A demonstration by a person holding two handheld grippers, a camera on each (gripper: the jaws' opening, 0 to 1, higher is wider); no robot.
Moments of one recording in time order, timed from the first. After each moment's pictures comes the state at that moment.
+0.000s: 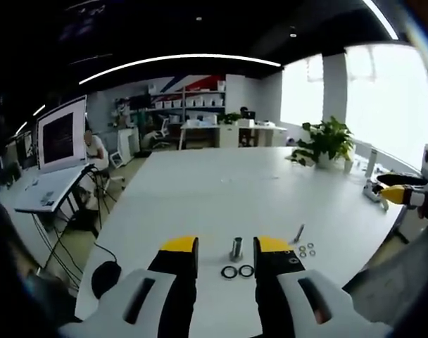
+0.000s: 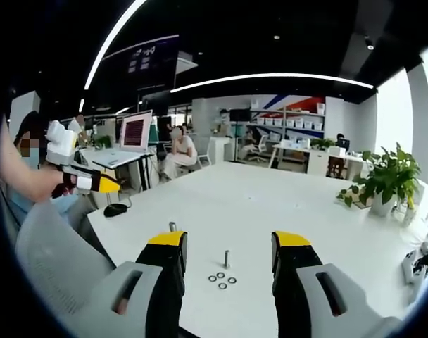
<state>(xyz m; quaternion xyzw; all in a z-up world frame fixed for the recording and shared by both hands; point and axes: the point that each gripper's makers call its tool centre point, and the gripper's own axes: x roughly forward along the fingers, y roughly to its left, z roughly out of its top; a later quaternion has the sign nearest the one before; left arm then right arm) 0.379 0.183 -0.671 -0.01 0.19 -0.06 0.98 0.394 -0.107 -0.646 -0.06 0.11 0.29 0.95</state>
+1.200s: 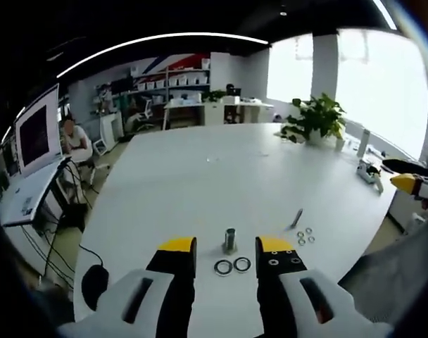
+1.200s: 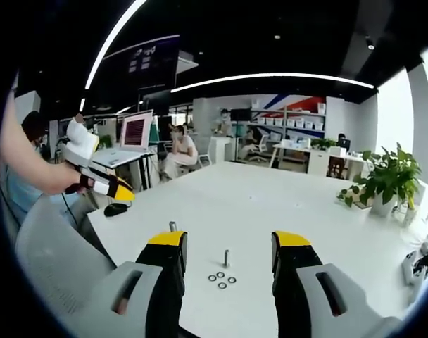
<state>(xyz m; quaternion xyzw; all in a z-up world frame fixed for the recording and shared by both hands) 0.414 0.167 -0.700 0.01 0.27 -0.11 0.96 0.394 -0.107 -0.647 -0.06 0.12 0.29 0.95</state>
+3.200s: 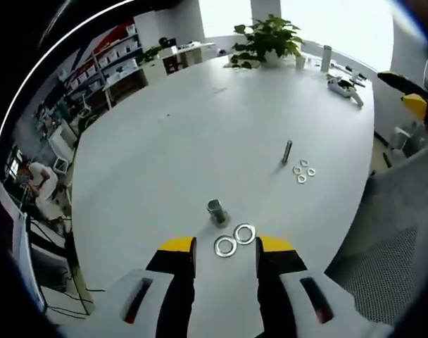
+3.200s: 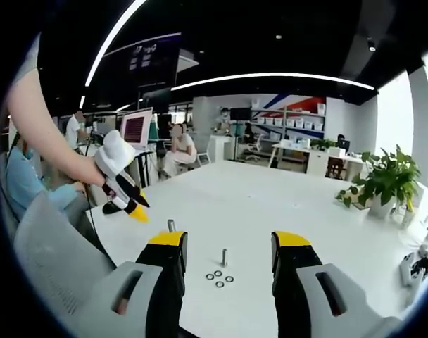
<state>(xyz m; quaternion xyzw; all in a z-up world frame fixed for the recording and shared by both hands) 0.439 0.146 -0.767 0.18 0.42 -0.24 0.86 0.395 -0.109 -0.647 -0.07 0.12 0.29 0.95</state>
